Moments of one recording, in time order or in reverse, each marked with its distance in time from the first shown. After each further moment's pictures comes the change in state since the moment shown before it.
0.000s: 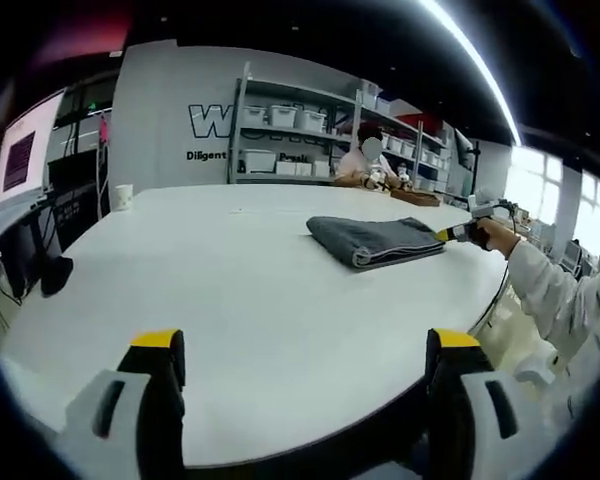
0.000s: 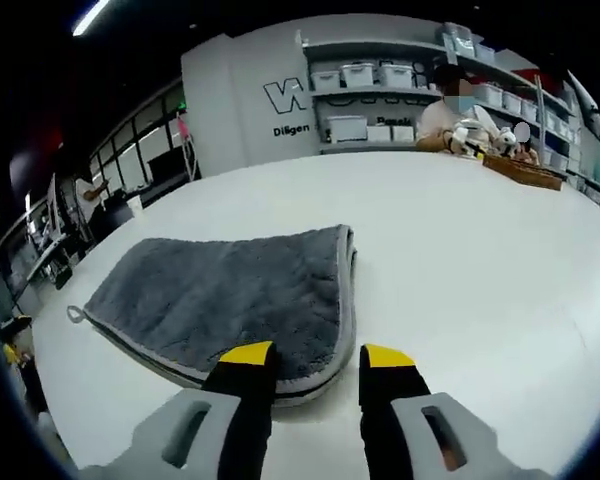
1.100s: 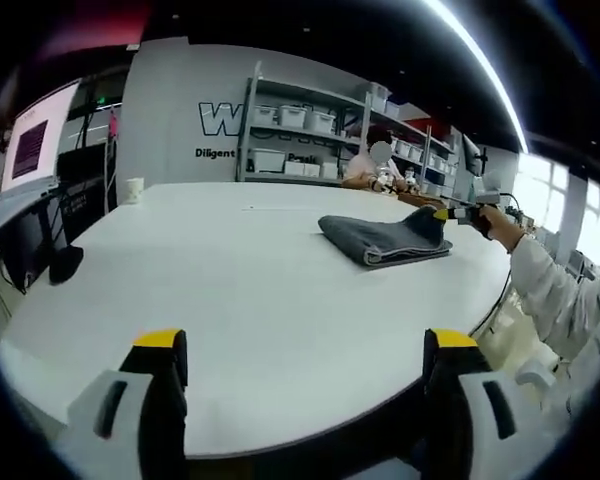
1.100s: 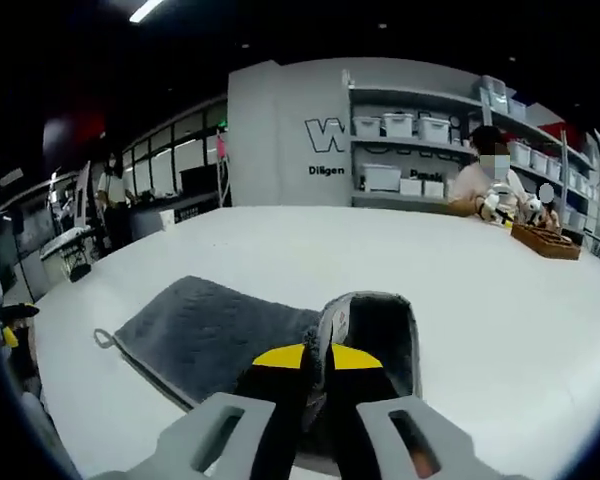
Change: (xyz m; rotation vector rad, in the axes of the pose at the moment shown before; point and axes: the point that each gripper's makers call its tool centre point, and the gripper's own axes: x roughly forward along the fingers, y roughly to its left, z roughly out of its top) left arm -0.013 0.017 -0.004 -0.033 -0.007 0.024; right arm -0.012 0.086 0.074 -0.173 -0.183 0.058
